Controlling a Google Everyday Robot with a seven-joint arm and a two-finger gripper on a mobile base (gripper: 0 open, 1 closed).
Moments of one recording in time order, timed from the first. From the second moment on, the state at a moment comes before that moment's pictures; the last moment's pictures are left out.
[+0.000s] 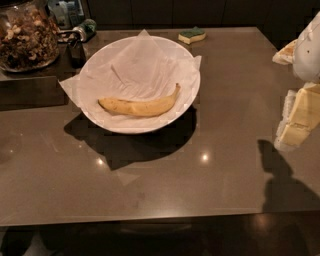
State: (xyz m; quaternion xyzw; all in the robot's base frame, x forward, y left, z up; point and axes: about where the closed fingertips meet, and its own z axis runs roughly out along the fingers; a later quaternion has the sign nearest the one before) arm 0.438 -0.217 0.976 -0.60 0.78 -0.03 0.16
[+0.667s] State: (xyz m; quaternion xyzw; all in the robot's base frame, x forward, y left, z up) arm 0.442 -0.210 0.979 -0.61 0.78 -0.03 0.17
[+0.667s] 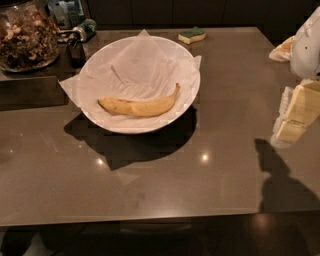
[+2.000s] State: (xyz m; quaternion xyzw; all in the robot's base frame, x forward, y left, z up) arm 0.479 -0.160 0.968 -0.63 0.75 0.05 0.21
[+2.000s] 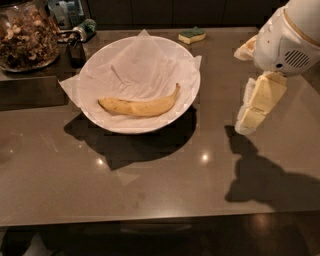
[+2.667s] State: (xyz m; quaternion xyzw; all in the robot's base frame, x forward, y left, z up) arm 0.519 -0.092 0.948 -0.67 0.70 0.12 0.23
